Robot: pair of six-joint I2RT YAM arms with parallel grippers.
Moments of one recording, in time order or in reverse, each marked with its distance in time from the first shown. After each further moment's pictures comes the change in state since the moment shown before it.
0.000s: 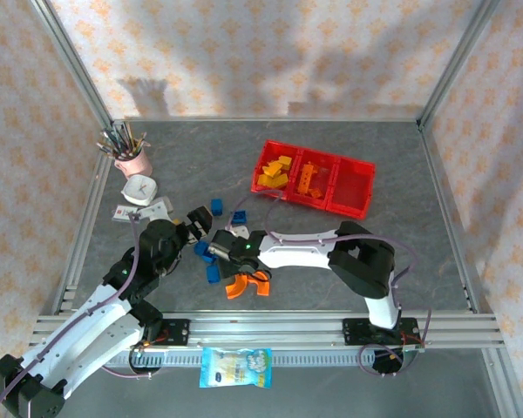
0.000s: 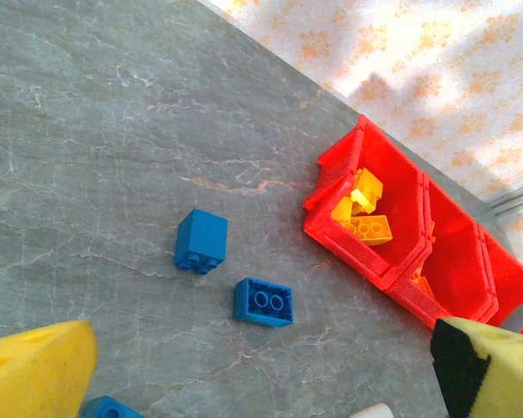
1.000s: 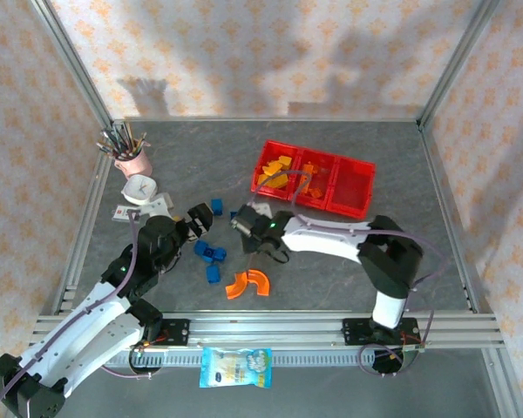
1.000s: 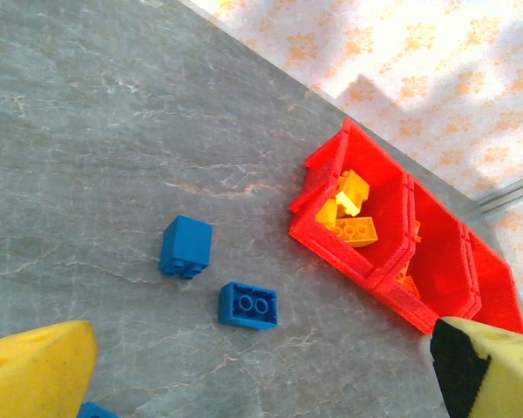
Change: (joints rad) left arm 0.002 0.034 0.060 -0.018 0.023 0.008; right arm -0.191 -0.194 -0.080 -0.015 0.072 -0.081
